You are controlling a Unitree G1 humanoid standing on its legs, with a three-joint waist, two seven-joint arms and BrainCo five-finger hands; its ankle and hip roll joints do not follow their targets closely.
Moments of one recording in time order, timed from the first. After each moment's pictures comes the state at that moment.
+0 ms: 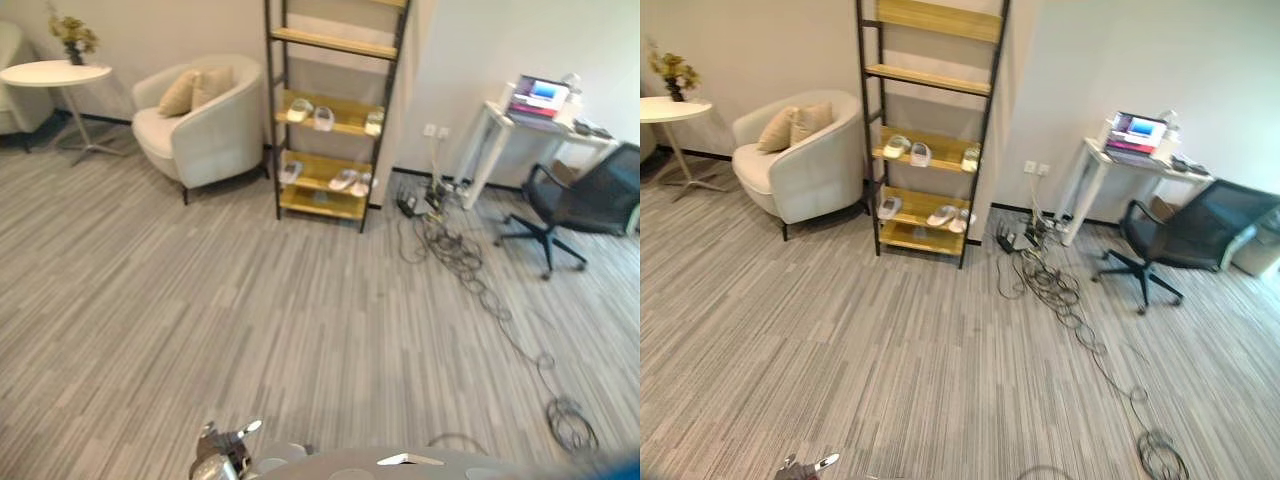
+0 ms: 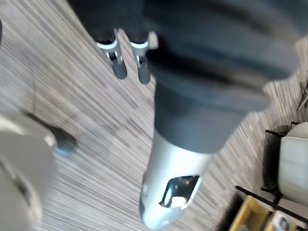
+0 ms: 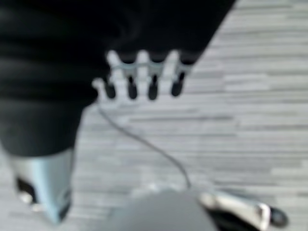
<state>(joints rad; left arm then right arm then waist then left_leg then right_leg) 0.01 0.10 0.27 1.20 -0.37 -0.19 0.19 0.05 -0.06 0.04 1.50 0.12 -0.02 -0.08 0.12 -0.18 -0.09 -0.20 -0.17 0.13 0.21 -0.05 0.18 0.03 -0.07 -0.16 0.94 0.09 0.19</state>
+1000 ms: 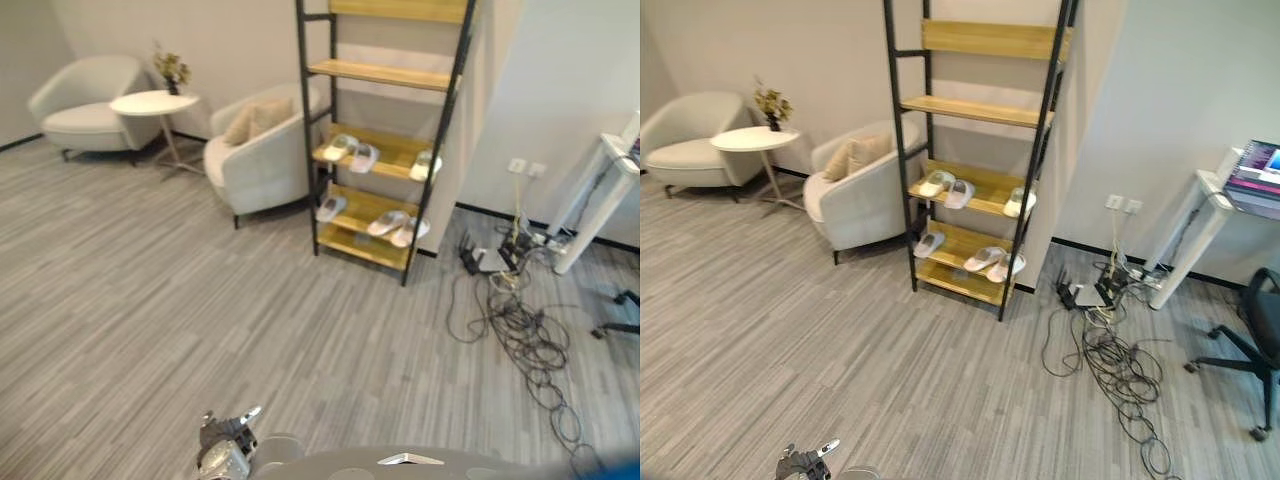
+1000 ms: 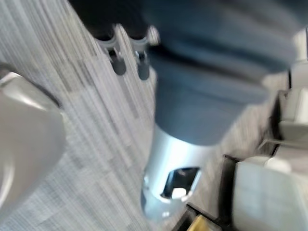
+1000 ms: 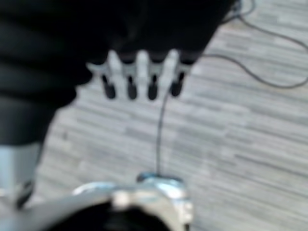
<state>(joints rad) 0.01 0.08 0.34 1.22 -0.37 -0.24 0.24 0.09 -0.08 0.05 1.47 0.09 -0.01 -0.07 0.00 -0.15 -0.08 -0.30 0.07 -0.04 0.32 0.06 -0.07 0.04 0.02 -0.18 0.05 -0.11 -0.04</state>
